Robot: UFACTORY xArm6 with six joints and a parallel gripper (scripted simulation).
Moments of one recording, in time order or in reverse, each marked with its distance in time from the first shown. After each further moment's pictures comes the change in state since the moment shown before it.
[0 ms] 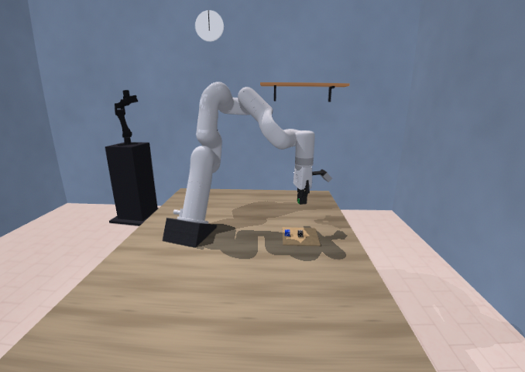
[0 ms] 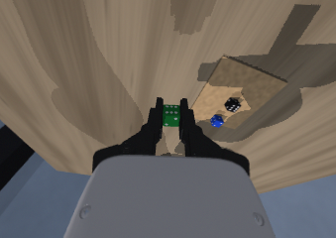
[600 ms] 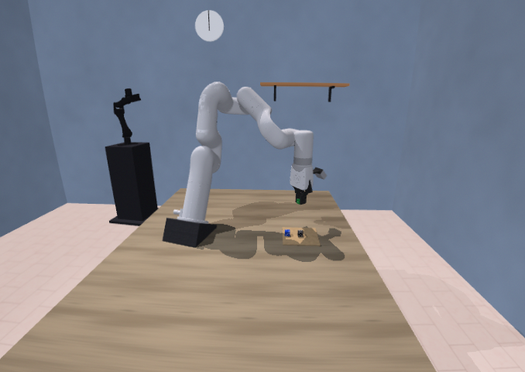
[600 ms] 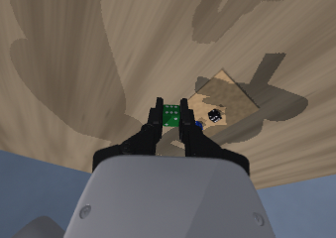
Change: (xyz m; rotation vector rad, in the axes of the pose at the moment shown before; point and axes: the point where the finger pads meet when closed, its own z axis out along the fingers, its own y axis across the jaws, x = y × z) arm -0.007 0.004 -0.002 0.005 0.007 -0.345
